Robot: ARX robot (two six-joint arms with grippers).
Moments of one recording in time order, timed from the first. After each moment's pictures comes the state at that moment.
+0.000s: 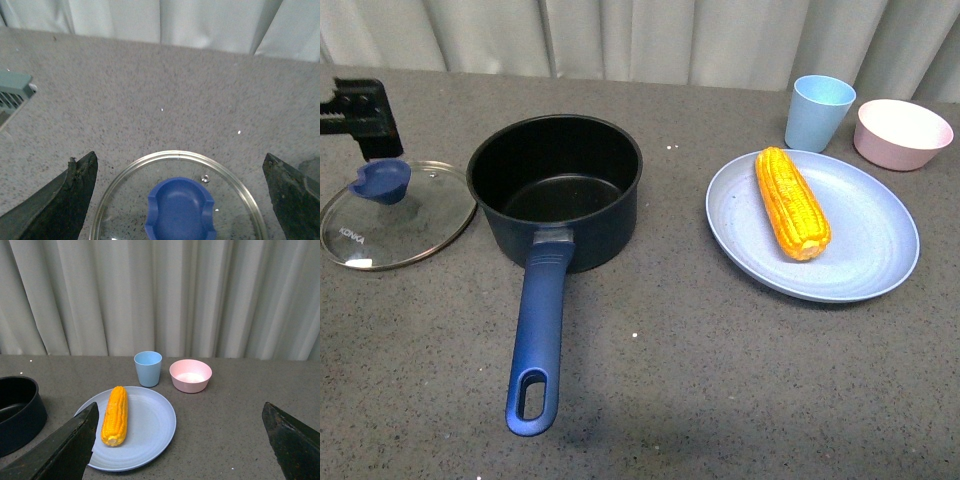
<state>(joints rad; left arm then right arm) 0.06 2.09 0.73 1.11 -0.11 0.02 0.00 0.00 0.01 0.00 0.00 0.00</state>
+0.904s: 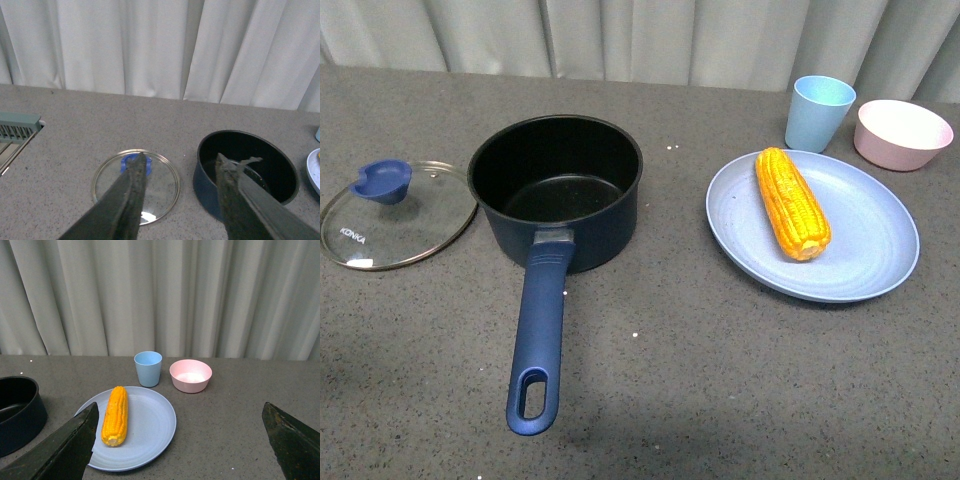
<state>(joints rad) 0.00 0.95 0.05 0.89 0.00 -0.01 0.00 0.00 0.01 0.00 0.00 0.00</state>
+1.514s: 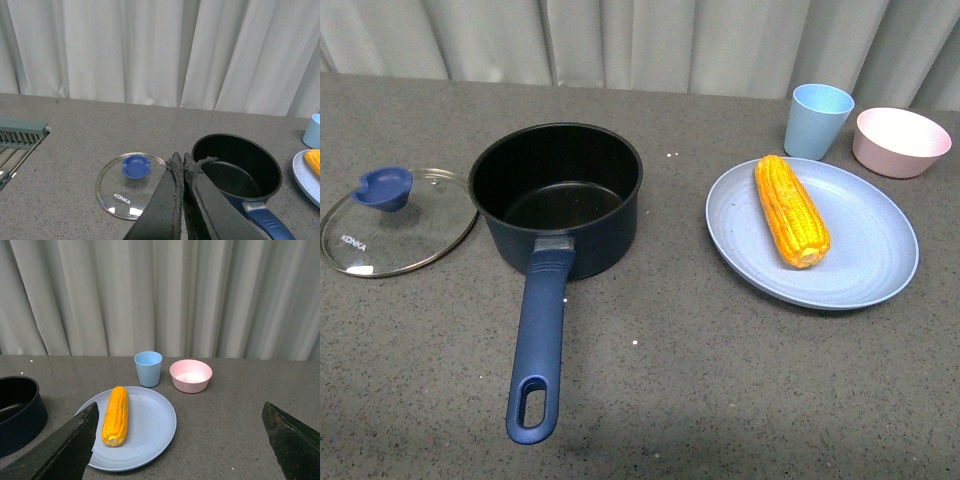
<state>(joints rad) 0.00 0.44 0.02 0.44 0.00 -0.01 0.00 0.00 0.01 0.00 0.00 0.00</state>
